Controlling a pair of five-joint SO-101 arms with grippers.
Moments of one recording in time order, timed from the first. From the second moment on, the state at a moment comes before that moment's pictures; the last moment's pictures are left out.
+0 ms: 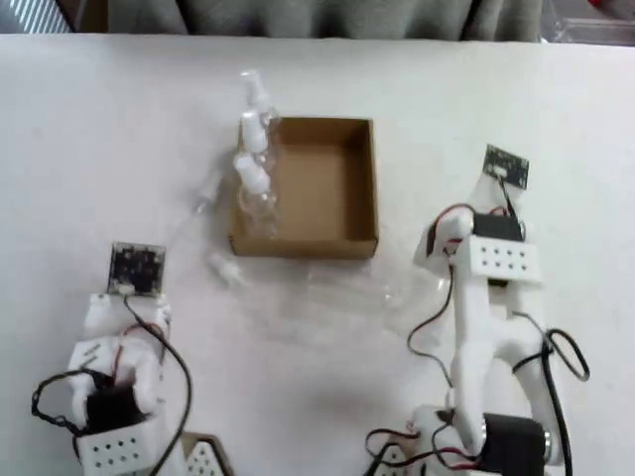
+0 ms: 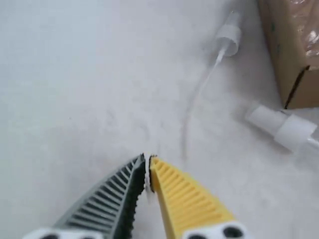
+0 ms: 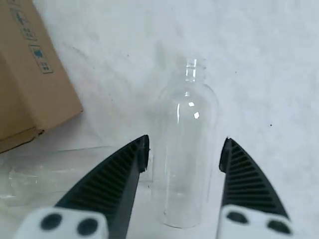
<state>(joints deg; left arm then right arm) -19.1 -104.0 97.1 55.9 -16.3 2.8 -19.6 35.8 67.2 -15.2</state>
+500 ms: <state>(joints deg) -19.0 -104.0 97.1 55.9 -16.3 2.8 -18.8 35.5 69.8 -15.2</state>
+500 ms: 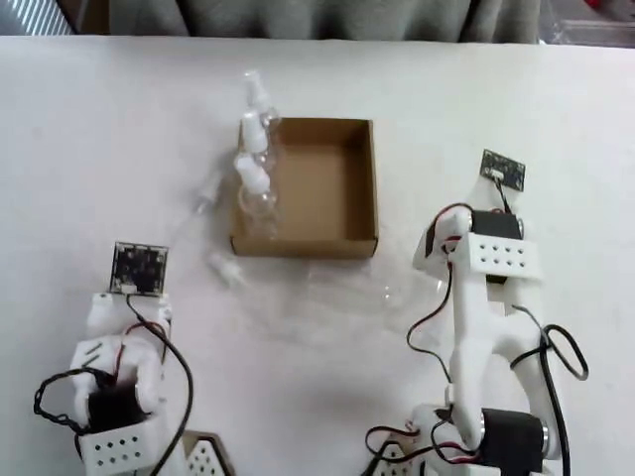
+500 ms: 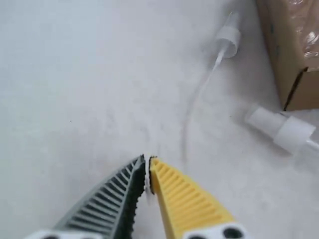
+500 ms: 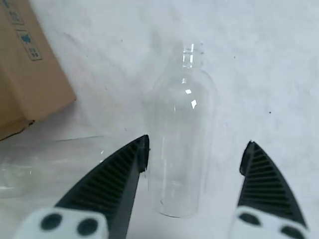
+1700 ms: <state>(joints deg) -19.0 -104.0 97.1 55.9 -16.4 5.2 1.2 25.7 67.6 -15.2</state>
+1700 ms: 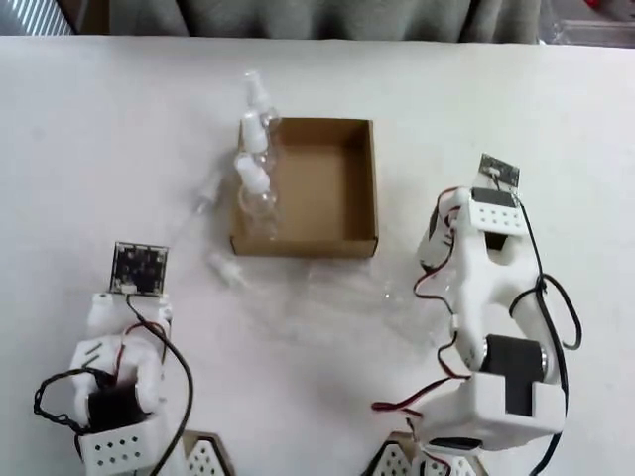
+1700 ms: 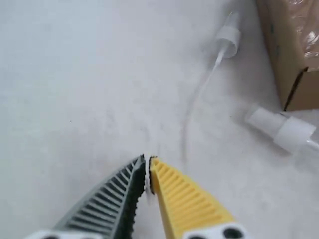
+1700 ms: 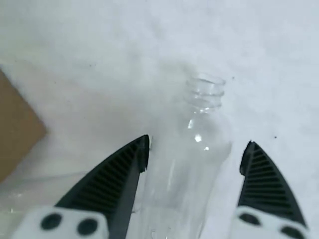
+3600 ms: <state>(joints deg) -19.0 -104.0 97.1 55.9 -16.4 25.3 7.6 2.7 82.0 39.3</state>
